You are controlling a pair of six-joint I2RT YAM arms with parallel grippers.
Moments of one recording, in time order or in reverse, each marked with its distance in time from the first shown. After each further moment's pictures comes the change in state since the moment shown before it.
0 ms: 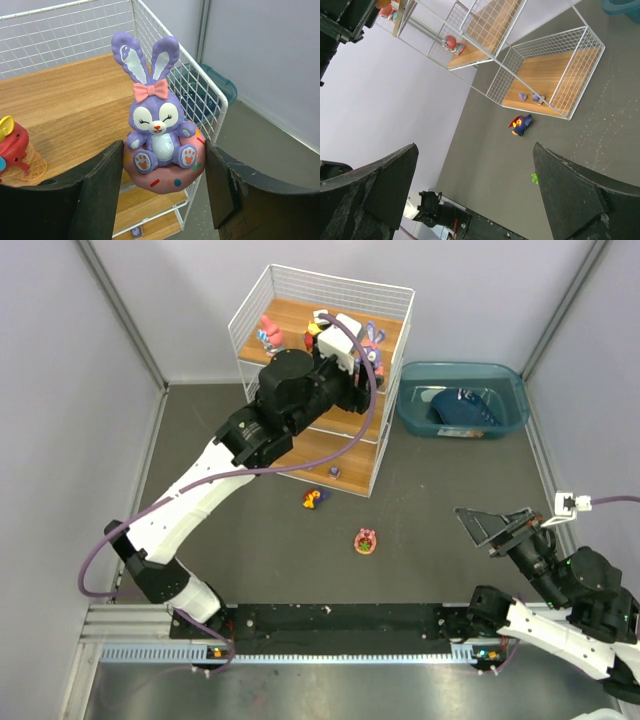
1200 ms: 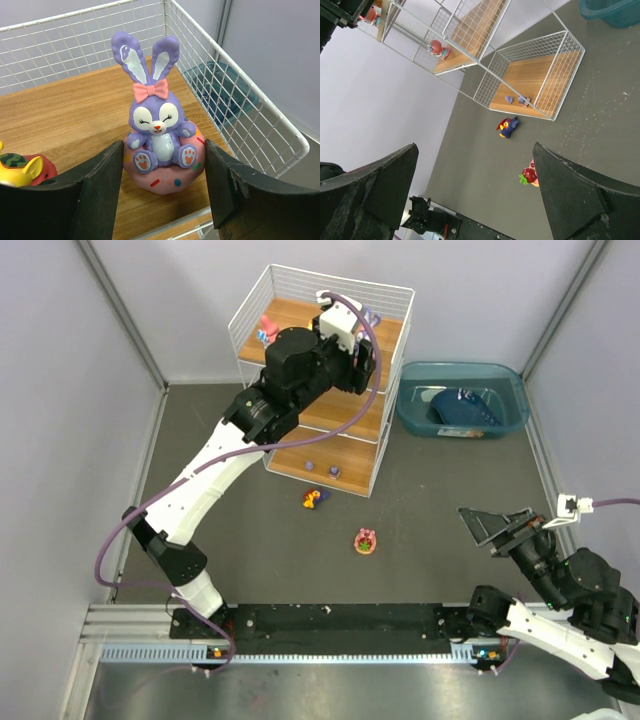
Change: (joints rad) left arm 0.088 0.135 0.155 -0.055 0.040 0.025; right arm 0.000 -0.016 0.000 -0.051 0.055 0.000
